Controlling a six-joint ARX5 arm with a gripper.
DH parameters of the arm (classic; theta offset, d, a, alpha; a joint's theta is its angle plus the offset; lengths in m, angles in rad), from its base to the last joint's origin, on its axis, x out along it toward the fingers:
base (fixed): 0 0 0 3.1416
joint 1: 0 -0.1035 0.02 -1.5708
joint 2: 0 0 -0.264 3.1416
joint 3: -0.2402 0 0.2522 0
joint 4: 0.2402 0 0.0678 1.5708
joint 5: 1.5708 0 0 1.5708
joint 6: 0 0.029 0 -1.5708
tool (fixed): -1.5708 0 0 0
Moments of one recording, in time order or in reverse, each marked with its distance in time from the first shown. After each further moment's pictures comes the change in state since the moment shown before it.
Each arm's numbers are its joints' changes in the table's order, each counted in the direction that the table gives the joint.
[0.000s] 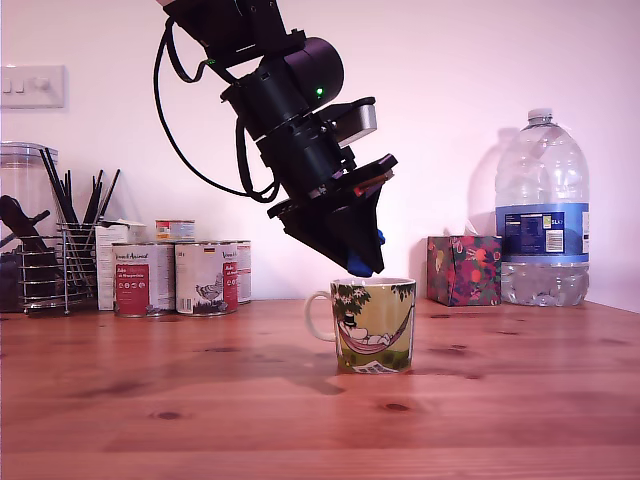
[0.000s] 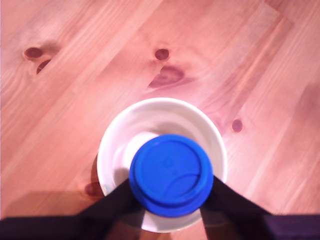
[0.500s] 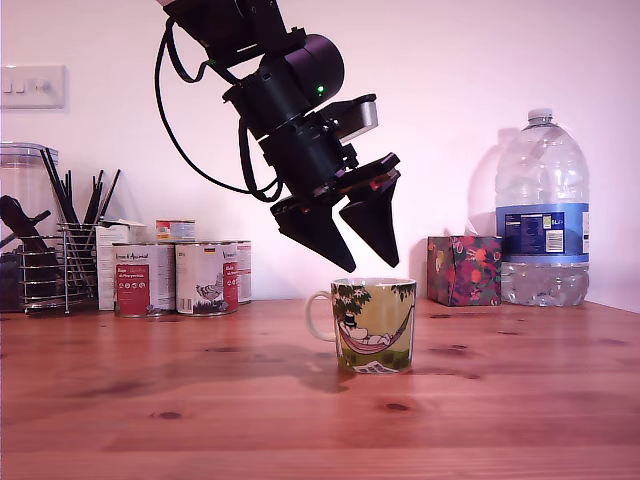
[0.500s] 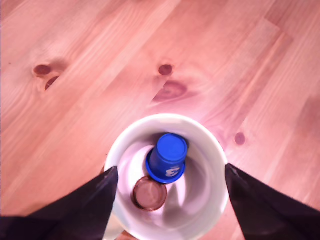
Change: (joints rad) arm 0.000 0.000 0.000 -0.048 0.000 0.000
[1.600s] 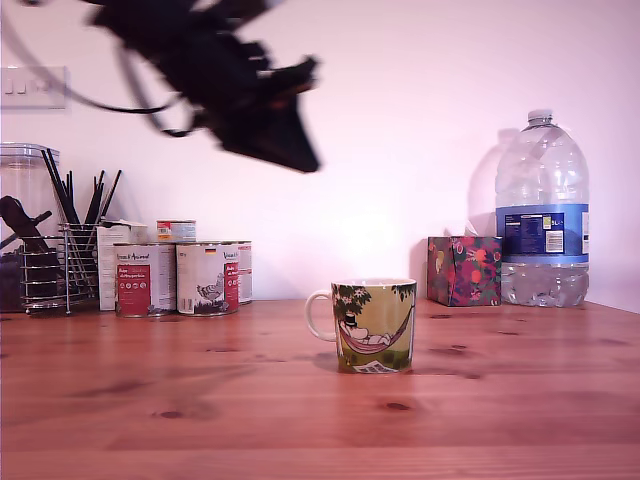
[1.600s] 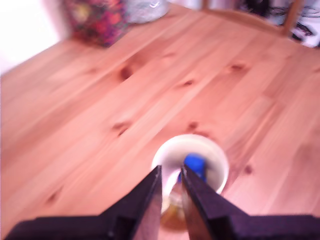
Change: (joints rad) arm -0.067 0.547 0.665 -0.558 0.055 -0.039
